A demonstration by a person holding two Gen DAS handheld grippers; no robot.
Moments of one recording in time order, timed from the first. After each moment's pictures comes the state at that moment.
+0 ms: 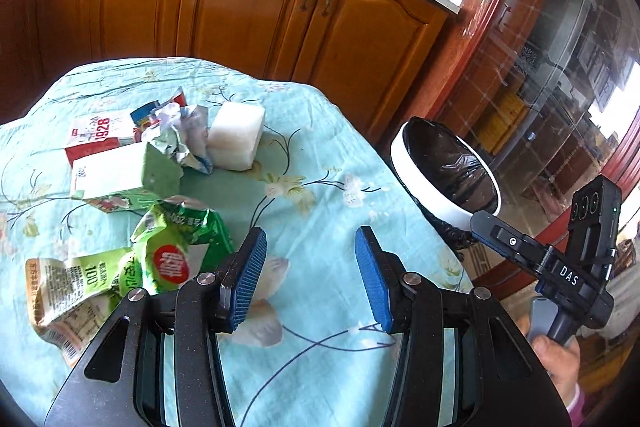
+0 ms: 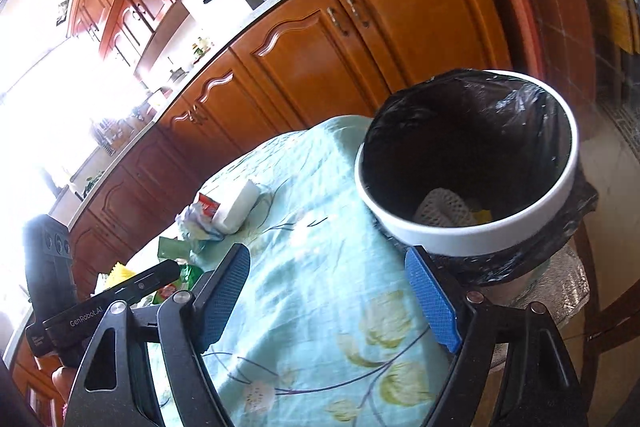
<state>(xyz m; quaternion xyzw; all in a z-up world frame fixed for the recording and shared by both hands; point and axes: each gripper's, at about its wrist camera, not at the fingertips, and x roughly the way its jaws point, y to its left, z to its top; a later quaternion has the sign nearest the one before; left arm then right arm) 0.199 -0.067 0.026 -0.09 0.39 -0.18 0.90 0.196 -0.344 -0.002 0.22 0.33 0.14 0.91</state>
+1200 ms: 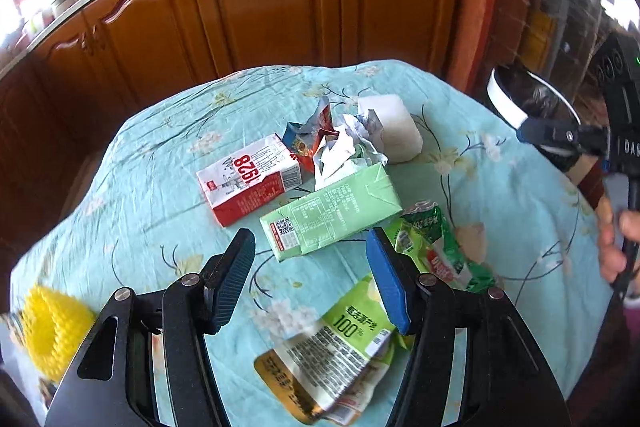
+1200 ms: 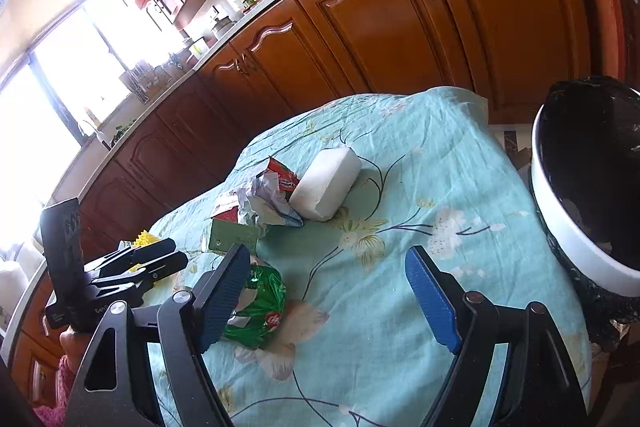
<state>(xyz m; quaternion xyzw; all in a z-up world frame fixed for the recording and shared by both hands) 0.246 0.033 0.020 0.12 0.41 -0.16 0.89 0.256 -0.237 0.007 0.18 0.38 0.23 0.88</state>
